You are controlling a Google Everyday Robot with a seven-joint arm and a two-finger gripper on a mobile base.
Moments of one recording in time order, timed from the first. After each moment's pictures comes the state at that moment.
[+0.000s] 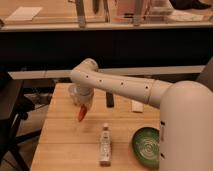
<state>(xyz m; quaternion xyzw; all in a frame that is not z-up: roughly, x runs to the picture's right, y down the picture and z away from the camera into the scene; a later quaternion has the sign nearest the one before) -0.117 0.082 0.777 -0.22 -0.25 -0.51 0.79</state>
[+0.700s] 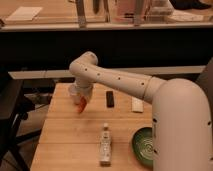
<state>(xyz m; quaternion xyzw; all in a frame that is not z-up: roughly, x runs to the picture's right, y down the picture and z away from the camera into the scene) -0.125 0.045 0.796 -0.21 -0.24 -0.52 0.80</state>
